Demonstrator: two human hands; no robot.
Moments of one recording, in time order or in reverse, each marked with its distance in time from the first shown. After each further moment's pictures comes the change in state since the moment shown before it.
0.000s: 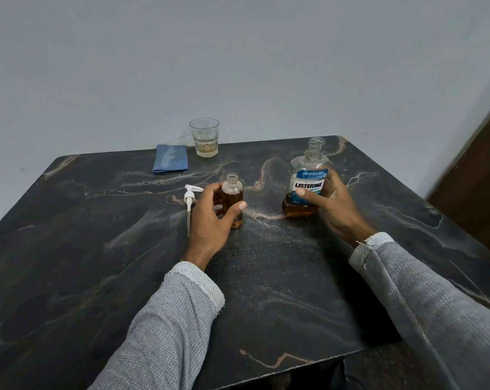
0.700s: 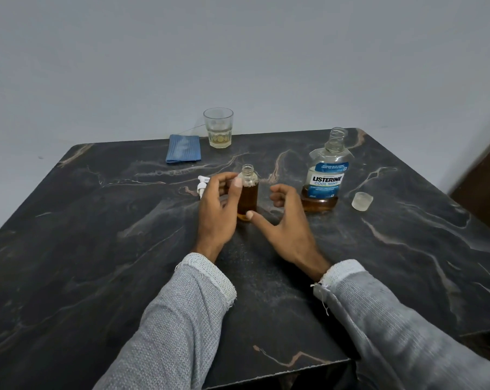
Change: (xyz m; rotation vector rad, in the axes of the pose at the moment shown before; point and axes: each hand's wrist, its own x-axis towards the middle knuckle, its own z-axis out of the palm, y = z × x) left_hand 0.000 0.007 -0.005 -0.065 0.119 0.026; right_hand -0.049 0.022 0.113 -0.513 0.033 -0.201
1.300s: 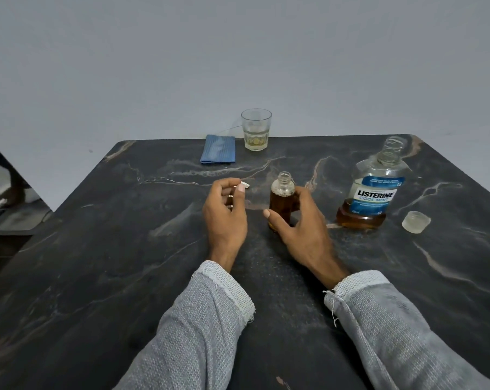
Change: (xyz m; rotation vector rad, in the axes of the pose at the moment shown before) left_hand 0.011 -0.013 -0.019 0.084 0.365 -0.021; right_hand 0.029 -0.004 0.028 -0.044 -0.055 -0.037
